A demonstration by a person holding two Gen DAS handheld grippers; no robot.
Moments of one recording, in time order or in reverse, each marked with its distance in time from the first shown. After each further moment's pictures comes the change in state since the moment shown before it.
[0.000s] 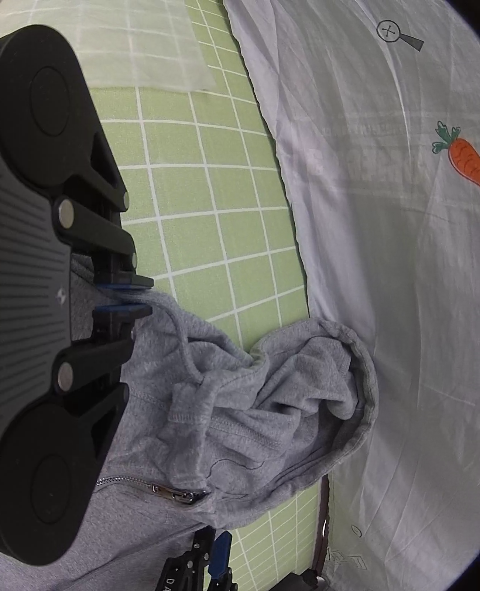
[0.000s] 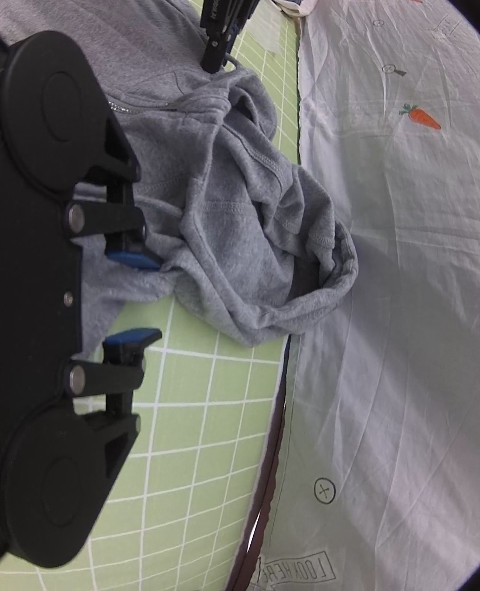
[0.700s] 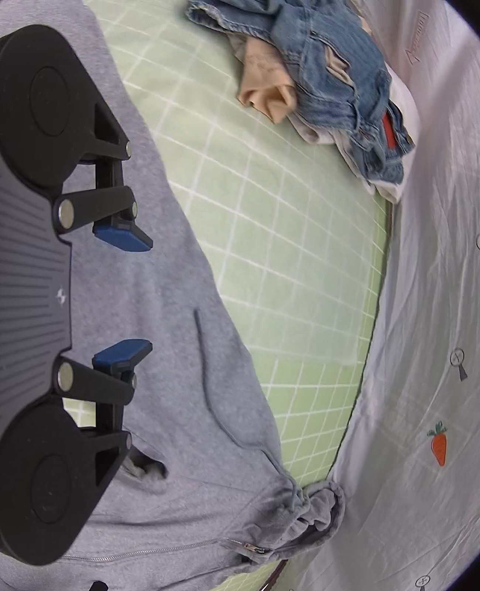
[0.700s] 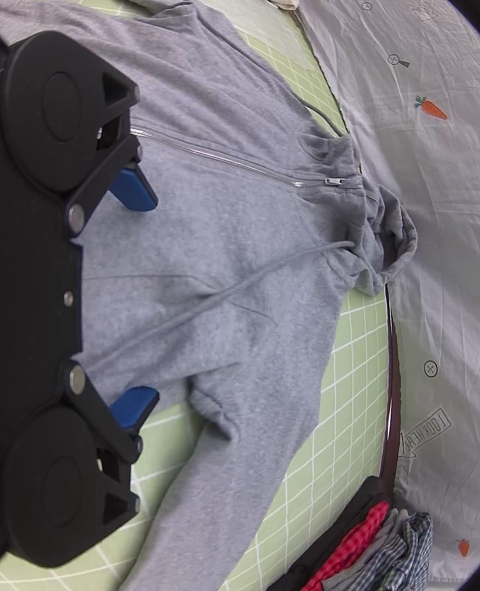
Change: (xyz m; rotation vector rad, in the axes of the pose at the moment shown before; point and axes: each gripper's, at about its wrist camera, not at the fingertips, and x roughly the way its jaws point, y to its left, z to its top) left arm -0.176 0.126 -0.229 -0.449 0.014 0.201; right arm -0.145 0.085 -0.147 0.250 0.137 -0.158
